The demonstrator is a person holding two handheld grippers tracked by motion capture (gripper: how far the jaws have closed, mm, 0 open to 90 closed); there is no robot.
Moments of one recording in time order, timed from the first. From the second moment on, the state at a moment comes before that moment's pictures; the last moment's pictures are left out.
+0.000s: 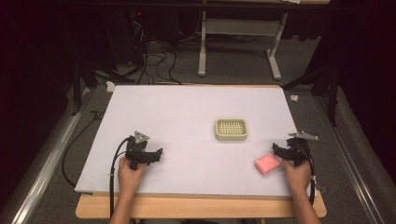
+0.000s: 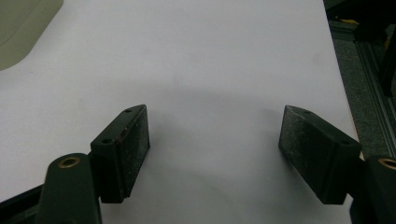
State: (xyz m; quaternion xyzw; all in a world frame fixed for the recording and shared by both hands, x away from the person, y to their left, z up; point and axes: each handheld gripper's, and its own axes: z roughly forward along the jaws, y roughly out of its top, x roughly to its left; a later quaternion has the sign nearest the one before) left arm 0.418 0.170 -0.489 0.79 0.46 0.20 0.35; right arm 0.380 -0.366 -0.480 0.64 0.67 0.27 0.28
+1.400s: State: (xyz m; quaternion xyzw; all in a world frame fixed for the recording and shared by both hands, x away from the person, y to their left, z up) left arm 0.418 0.170 -0.489 0.79 0.46 0.20 0.35; right arm 0.342 -0.361 -0.450 0.60 0.65 0.38 0.26
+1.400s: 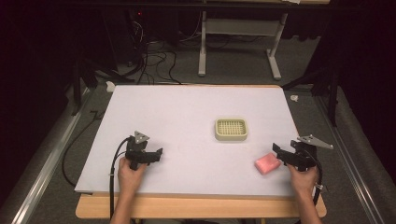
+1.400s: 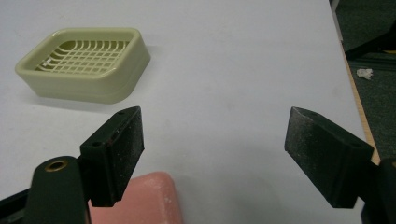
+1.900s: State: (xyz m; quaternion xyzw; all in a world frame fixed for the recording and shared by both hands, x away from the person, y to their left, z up) left arm 0.418 0.170 -0.488 0.79 0.46 0.20 0.35; right arm 0.320 -0.350 -0.453 0.56 0.68 0.39 0.25
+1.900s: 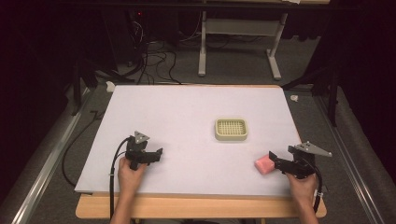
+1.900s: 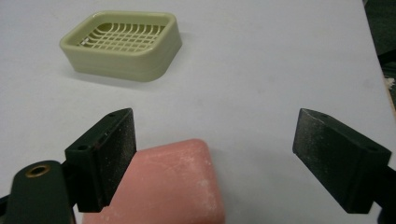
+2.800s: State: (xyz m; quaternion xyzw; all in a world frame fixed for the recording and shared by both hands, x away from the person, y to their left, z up) left arm 0.418 0.170 -0.489 0.79 0.46 0.20 0.35; right arm 0.310 -0.321 -0.469 0.52 0.74 0.36 0.23
